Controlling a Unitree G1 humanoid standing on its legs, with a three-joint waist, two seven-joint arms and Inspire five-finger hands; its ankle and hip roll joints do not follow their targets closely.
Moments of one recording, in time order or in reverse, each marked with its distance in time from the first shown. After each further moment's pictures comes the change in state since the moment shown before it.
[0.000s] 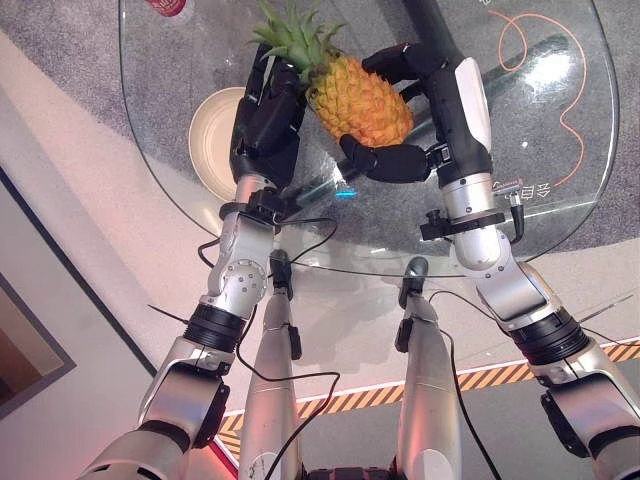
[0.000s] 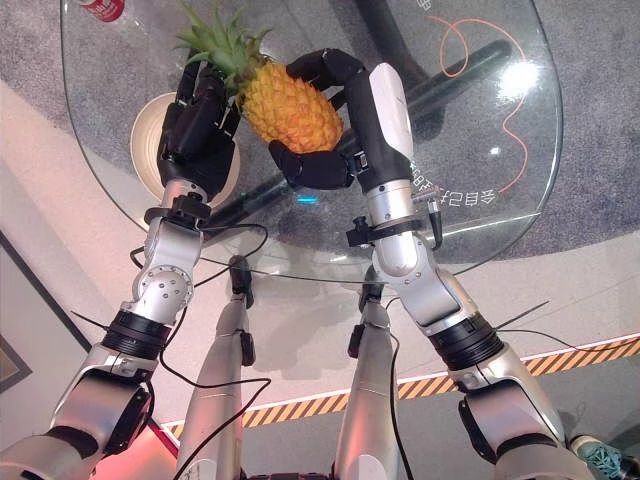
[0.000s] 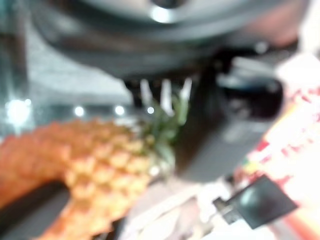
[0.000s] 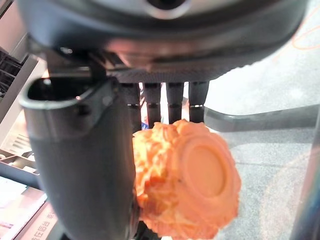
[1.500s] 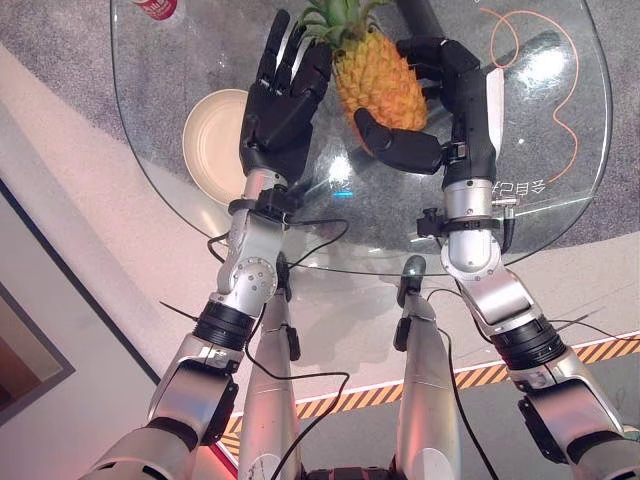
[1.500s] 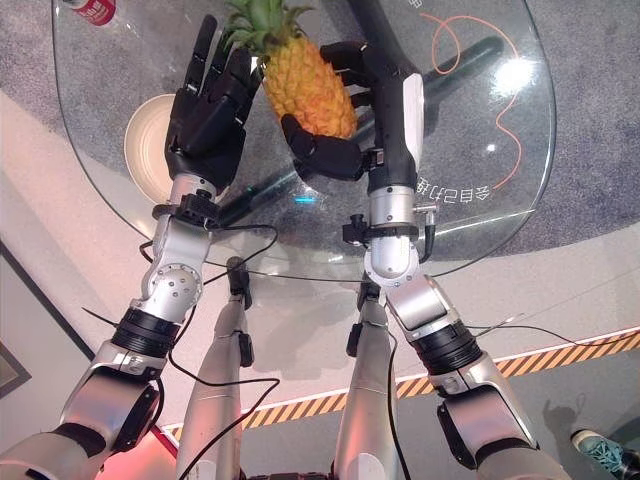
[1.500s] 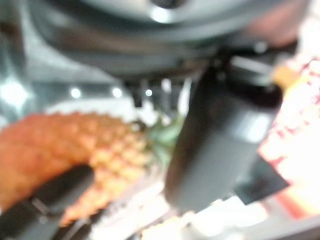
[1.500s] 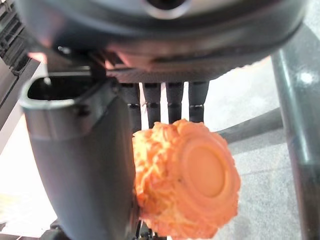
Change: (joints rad) left arm -0.020 -0.043 0.003 -0.003 0.043 -0.023 -0.063; right arm 0.033 0.116 -0.069 0.014 0.129 0.009 -0.091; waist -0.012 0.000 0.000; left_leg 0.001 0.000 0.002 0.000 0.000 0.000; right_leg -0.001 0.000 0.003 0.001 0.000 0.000
